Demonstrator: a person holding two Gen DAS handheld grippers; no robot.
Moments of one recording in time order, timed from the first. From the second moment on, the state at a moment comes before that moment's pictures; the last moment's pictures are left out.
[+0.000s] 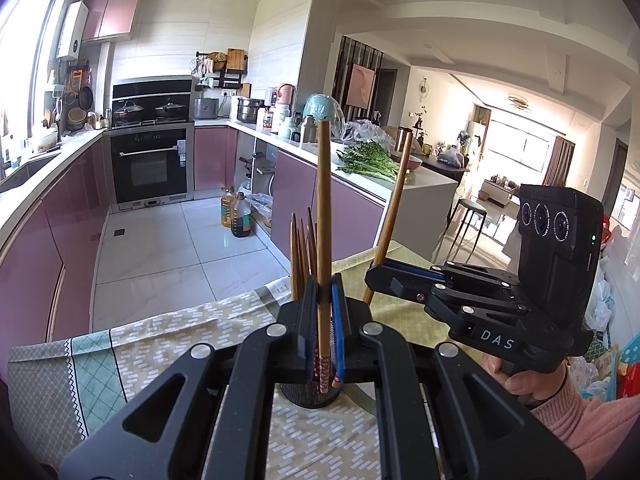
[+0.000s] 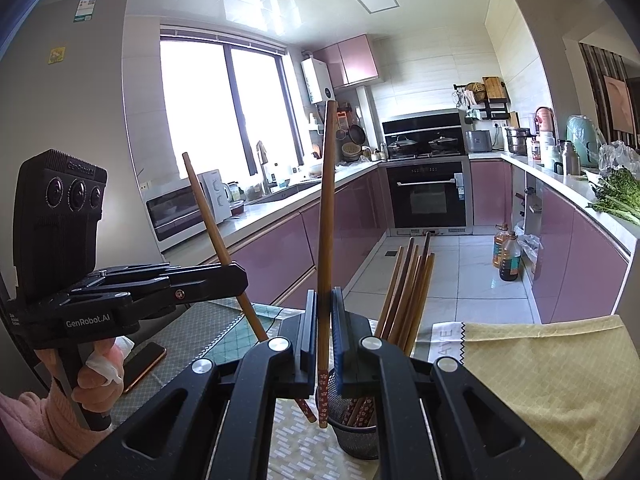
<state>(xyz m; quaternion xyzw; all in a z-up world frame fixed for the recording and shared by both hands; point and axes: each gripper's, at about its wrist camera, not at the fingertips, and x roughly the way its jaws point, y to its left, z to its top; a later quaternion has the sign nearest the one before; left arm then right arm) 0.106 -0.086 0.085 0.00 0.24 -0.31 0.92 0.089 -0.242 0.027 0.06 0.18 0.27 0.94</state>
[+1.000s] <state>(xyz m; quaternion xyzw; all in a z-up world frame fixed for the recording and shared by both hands) 0.107 -0.094 0.089 0.00 0.23 -0.30 0.92 0.100 -0.241 0.032 0.06 0.17 0.26 0.95</state>
